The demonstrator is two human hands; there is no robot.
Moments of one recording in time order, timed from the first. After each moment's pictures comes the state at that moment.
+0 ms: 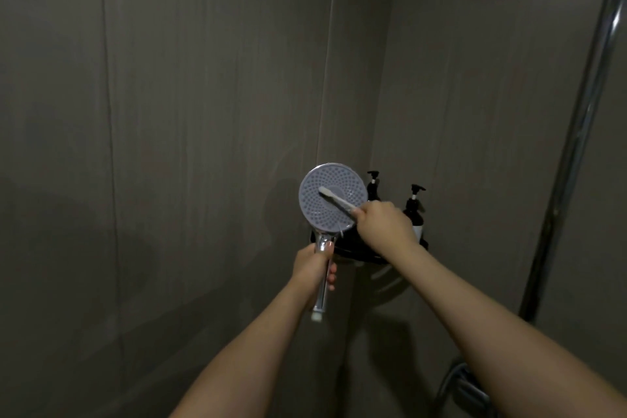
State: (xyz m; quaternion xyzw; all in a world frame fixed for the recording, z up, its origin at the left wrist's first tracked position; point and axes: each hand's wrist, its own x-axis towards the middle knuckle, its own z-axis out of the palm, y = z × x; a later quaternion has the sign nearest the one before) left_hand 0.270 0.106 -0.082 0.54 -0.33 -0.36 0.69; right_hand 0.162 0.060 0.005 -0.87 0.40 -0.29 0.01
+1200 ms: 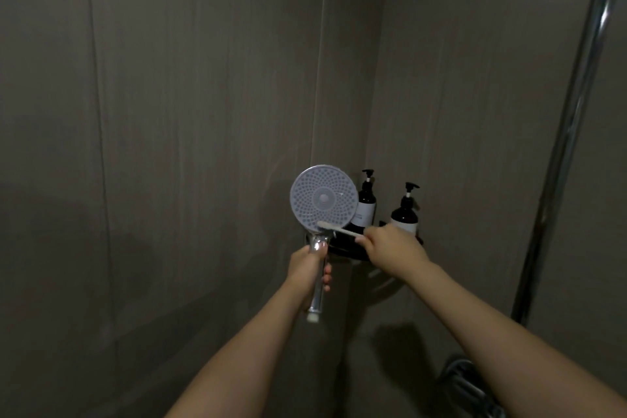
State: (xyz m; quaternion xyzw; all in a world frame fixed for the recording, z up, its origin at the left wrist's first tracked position) left_hand 0.267 0.102 -0.085 0.53 -0.31 -0.38 0.69; right_hand 0.130 0.038 -0.025 -0.88 0.39 -0.25 -0.04
